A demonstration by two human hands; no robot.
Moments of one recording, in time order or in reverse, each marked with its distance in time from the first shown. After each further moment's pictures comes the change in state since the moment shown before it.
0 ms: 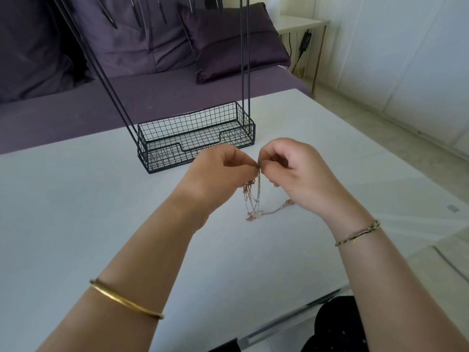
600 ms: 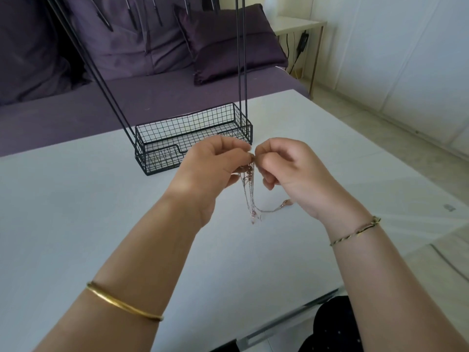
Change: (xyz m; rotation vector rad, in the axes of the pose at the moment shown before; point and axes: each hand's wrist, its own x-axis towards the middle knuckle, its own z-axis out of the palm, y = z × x) left_hand 0.000 0.008 0.002 -0.355 0.063 -0.035; right_hand 0.002 -0.005 0.002 0.175 0.020 0.143
